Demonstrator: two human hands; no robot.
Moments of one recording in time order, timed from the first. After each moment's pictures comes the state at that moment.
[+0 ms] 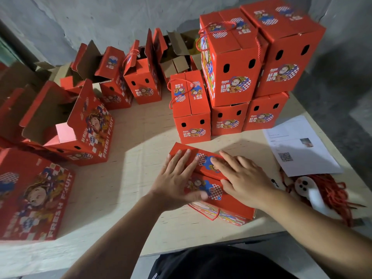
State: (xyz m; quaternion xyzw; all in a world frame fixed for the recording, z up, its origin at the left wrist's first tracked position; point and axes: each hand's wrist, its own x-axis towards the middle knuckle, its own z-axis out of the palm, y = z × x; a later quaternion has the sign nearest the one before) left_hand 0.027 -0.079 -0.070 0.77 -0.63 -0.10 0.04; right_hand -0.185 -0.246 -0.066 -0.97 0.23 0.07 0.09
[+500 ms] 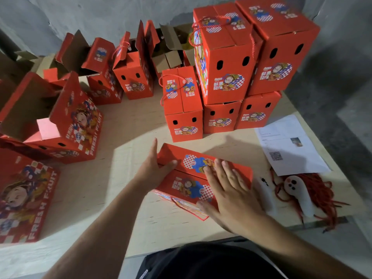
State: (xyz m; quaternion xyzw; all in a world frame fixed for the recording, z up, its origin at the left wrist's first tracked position) left_hand 0.066 -0.098 -0.077 0.80 -0.27 -0.36 0.40; right_hand -0.197 -0.191 -0.073 -0.95 0.27 0.07 0.12
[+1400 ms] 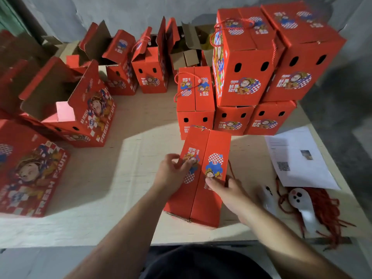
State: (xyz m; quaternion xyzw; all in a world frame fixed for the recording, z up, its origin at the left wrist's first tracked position) left_hand 0.005 -0.110 -0.084 0.83 -0.15 -0.30 0.45; right_hand -0.170 -0.206 -0.080 -0.64 0.44 -0.06 0.62
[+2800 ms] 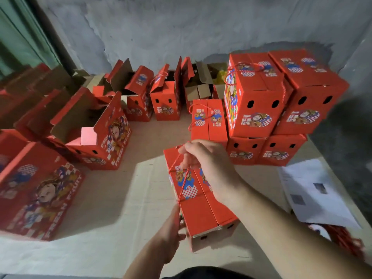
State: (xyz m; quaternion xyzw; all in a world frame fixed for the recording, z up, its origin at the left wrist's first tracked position) left_hand -0.015 -0.043 -0.076 0.68 -0.02 -0.53 0.51; right_hand -0.059 -0.187 0.092 -0.70 0.20 -0.20 0.66
